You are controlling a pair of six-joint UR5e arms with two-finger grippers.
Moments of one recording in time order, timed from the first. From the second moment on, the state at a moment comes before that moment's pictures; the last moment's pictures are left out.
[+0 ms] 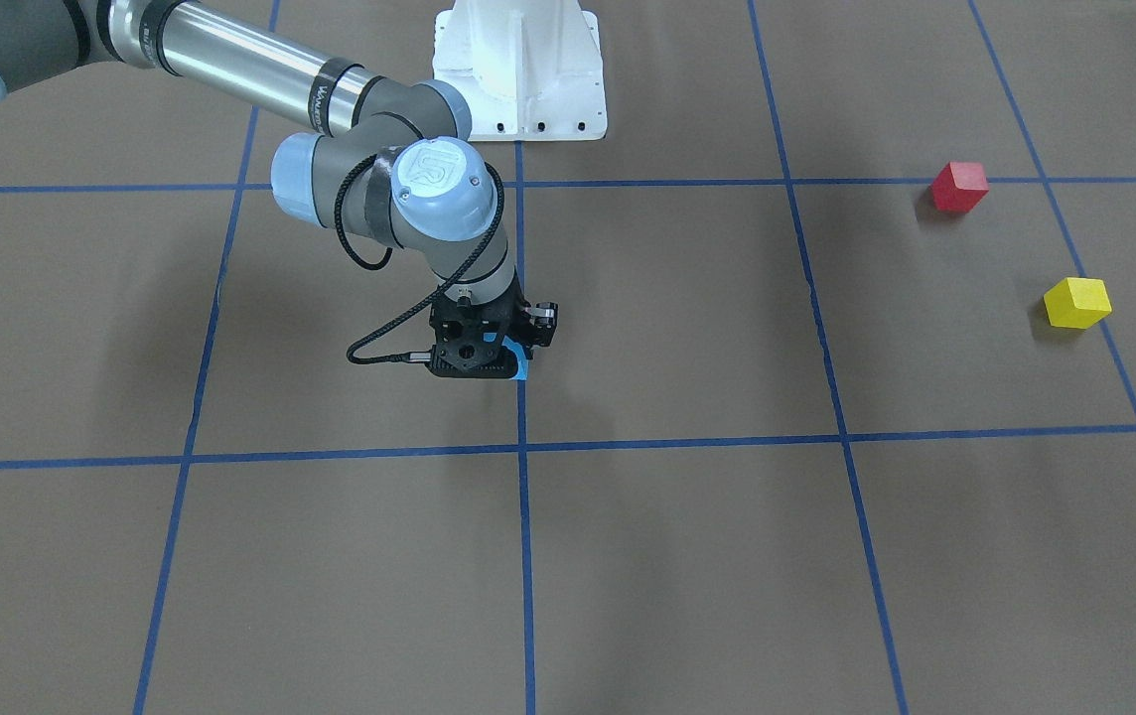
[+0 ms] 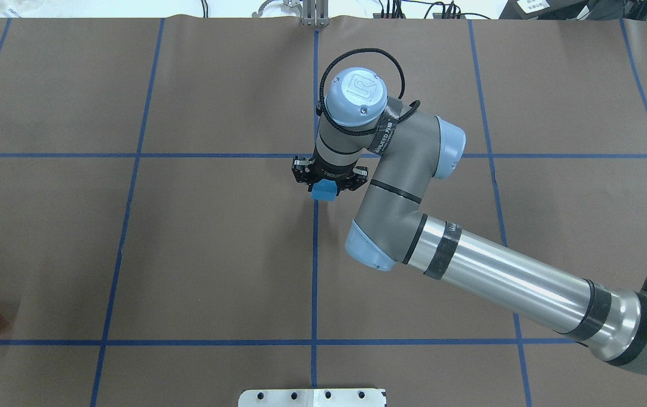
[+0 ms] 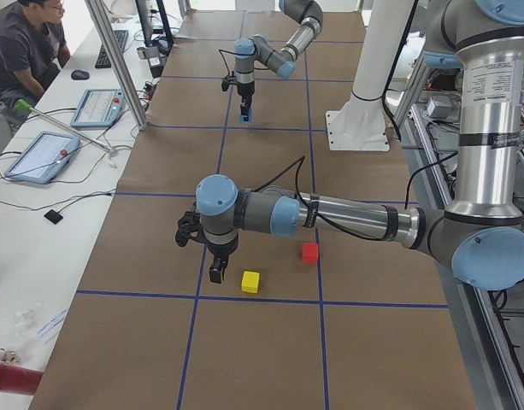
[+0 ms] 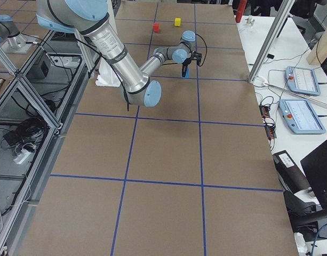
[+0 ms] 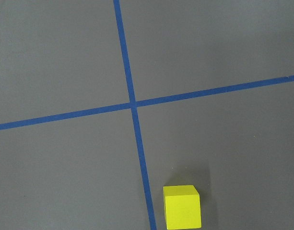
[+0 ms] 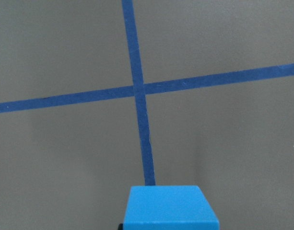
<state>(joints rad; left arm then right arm) -1.53 -1.53 -1.74 -1.57 -2.36 0.05 0.59 -0.72 1.34 -1.39 2.01 1.29</state>
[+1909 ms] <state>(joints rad) -1.53 -1.53 -1.74 -1.57 -2.36 0.05 0.55 -0.68 1.26 -1.38 1.98 1.24</state>
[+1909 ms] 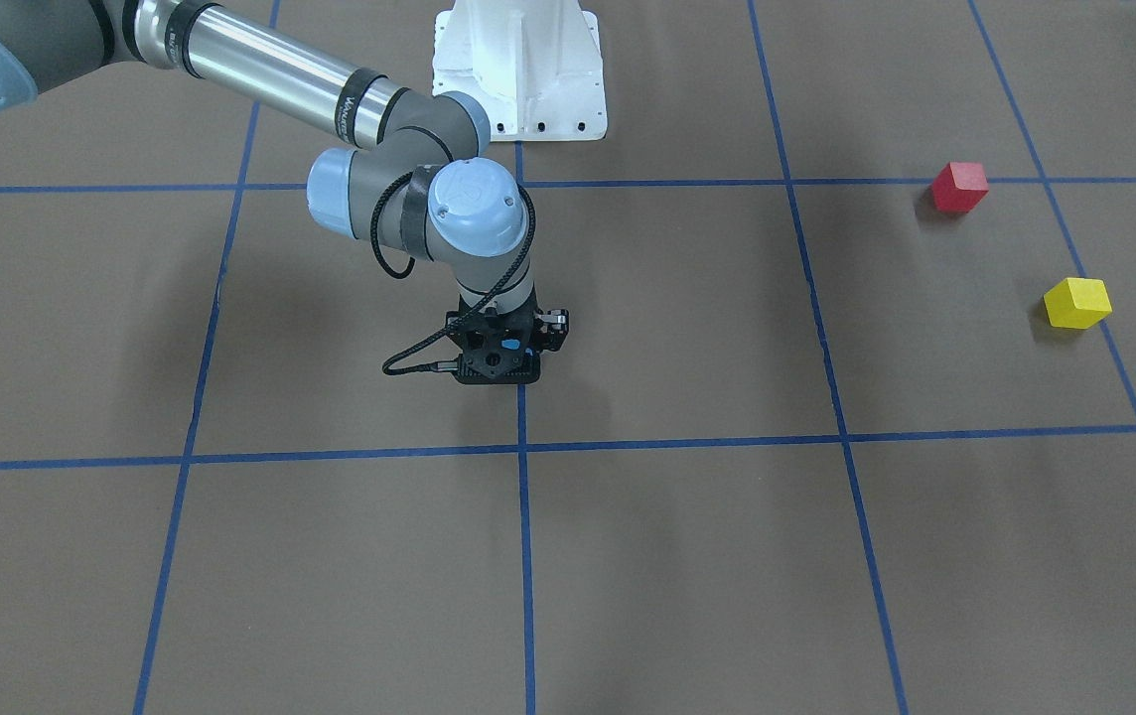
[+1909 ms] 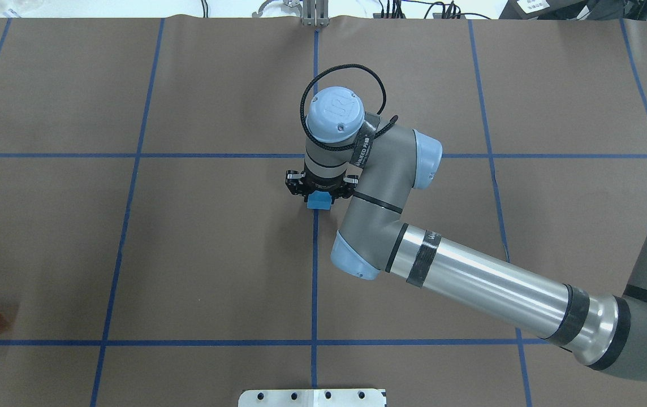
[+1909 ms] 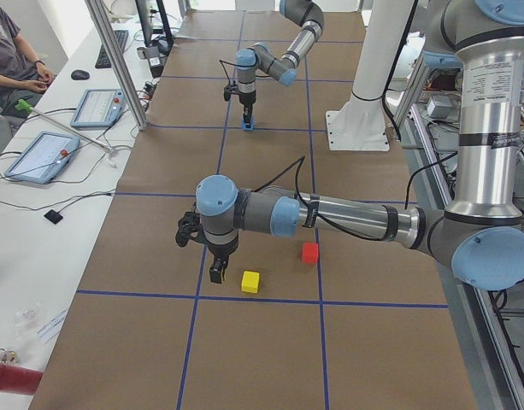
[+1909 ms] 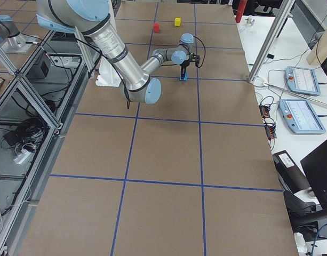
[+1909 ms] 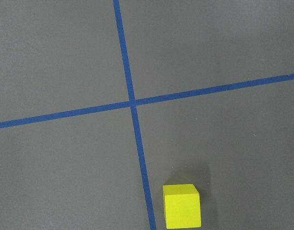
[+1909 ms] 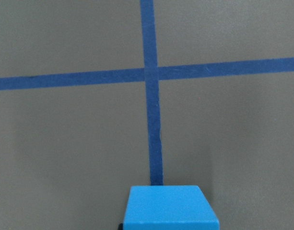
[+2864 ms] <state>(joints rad) -1.53 -1.53 -1.75 -1.57 -2.36 0.05 0.55 -0.66 1.23 -1.38 1.97 1.23</state>
